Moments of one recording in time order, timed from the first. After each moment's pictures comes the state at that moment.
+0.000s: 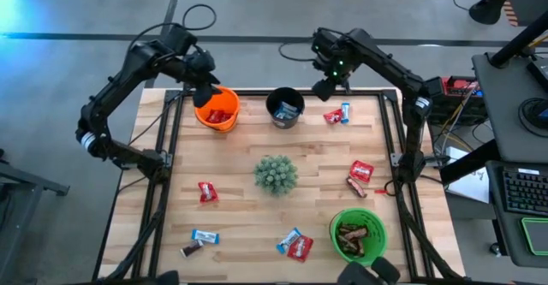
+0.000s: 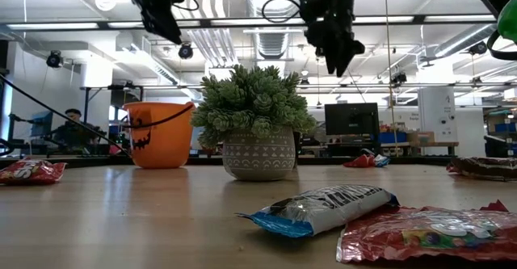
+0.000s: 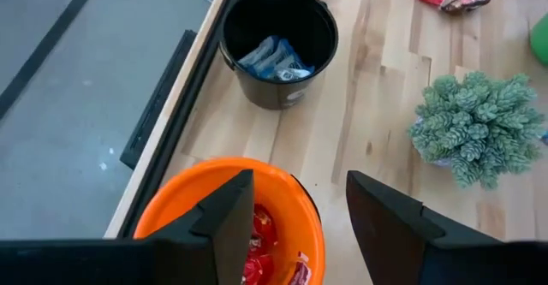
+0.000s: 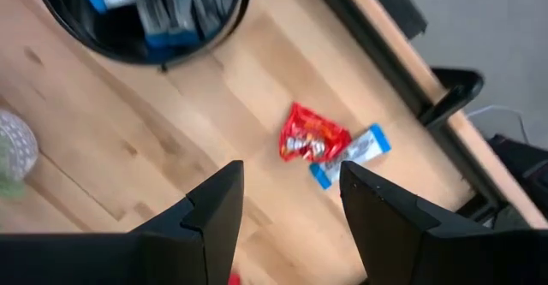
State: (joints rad) left arm 0.88 1.37 1.59 -1.18 0.40 0.46; right arm -0.70 1.93 2.11 -1.57 -0.03 0.03
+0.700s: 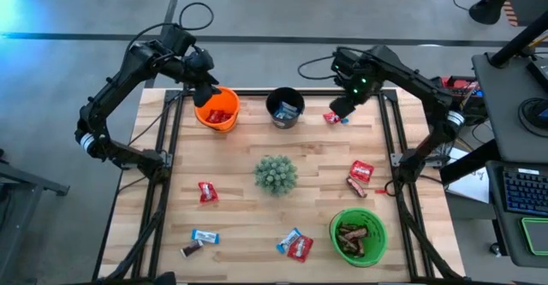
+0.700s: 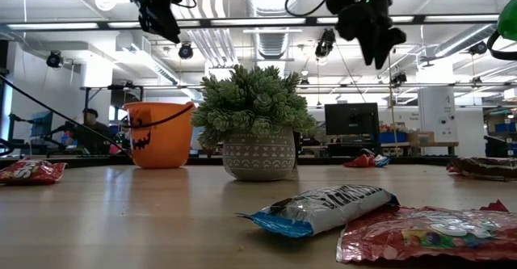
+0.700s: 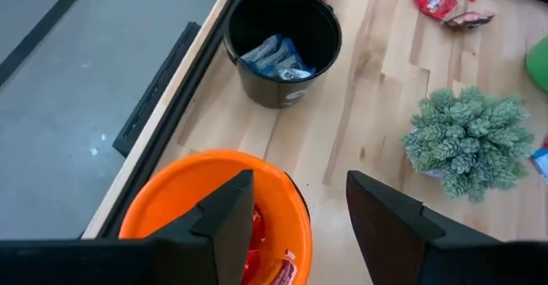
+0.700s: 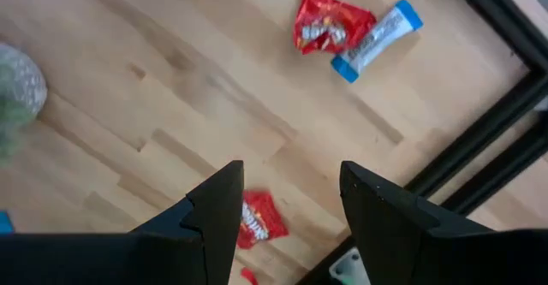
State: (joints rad) left arm 0.88 1.36 1.59 -1.18 0.40 0.37; right arm -0.66 1.62 1.72 -1.57 -0.06 0.22
